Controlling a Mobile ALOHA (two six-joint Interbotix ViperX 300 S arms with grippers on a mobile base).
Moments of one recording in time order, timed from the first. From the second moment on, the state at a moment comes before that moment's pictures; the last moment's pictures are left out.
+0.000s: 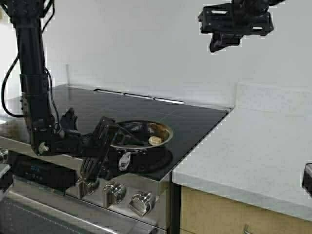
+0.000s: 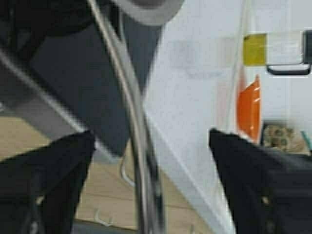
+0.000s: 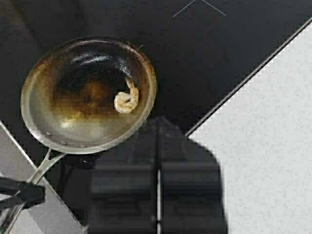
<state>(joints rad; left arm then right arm) -0.32 0.92 0.65 0.69 -1.25 -1.35 0.46 -0.14 0.80 0.32 -0.11 -0.21</state>
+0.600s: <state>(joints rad) -0.33 0.98 0.58 0.69 -1.33 -1.44 0.46 -0.14 0.81 0.32 -0.11 -0.21</state>
